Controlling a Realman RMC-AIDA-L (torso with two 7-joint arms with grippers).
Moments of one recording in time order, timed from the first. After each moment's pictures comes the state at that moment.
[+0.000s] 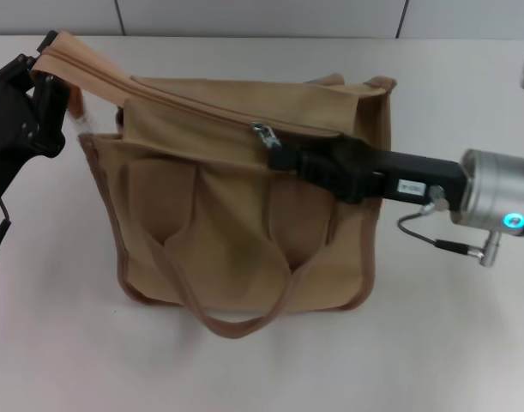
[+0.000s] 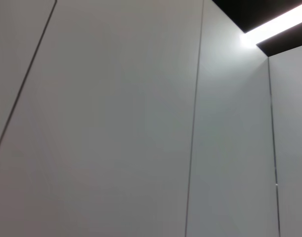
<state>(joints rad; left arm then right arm) -0.40 -2.07 0.30 0.11 1.52 1.88 -0.70 0.59 2.08 -1.27 -0.39 -1.27 -1.53 1.52</state>
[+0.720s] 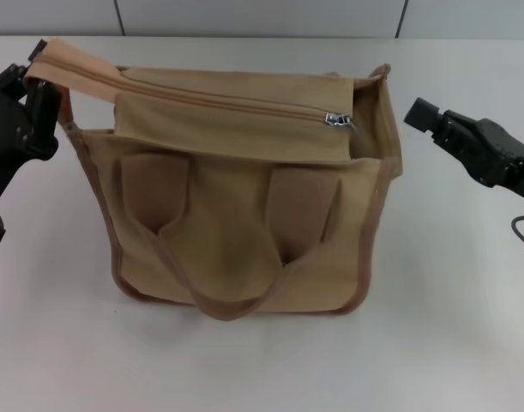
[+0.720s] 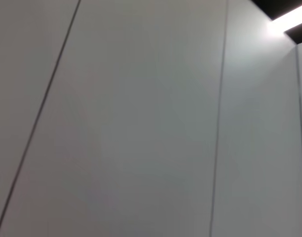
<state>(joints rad) -0.38 -2.07 0.28 0.11 1.52 1.83 -0.70 0.40 2.06 -0.98 -0.39 -1.27 -1.69 1.40</state>
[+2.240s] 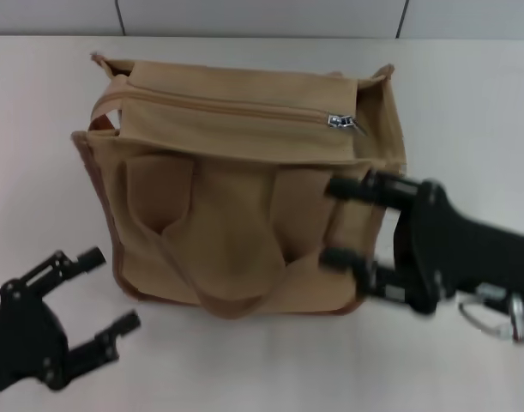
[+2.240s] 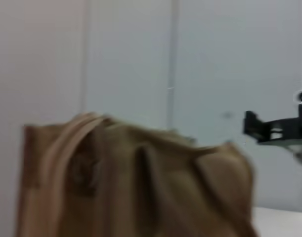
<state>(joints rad) -0.12 -2.04 0.52 0.32 1.83 1.87 -0.59 0.44 2.09 -1.18 -0.31 -1.29 -1.86 0.87</state>
